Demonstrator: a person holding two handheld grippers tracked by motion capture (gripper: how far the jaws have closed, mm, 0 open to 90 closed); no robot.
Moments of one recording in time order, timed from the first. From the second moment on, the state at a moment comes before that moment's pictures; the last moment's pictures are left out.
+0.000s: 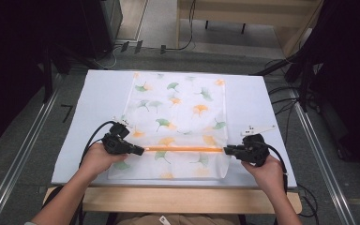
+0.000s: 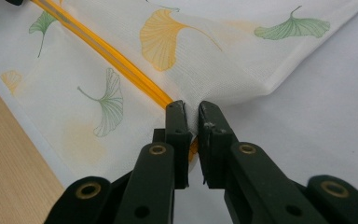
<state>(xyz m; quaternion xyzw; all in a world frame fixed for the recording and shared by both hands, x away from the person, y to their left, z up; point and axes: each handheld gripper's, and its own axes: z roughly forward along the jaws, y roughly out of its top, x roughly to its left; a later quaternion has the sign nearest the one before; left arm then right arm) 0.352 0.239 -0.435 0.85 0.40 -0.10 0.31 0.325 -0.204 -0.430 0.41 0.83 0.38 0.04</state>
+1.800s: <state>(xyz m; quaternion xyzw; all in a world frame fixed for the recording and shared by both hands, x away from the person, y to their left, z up) 0.350 0.266 -0.434 0.85 0.42 -0.09 0.31 0.325 -0.203 -0.431 0.41 0.83 0.37 0.04</state>
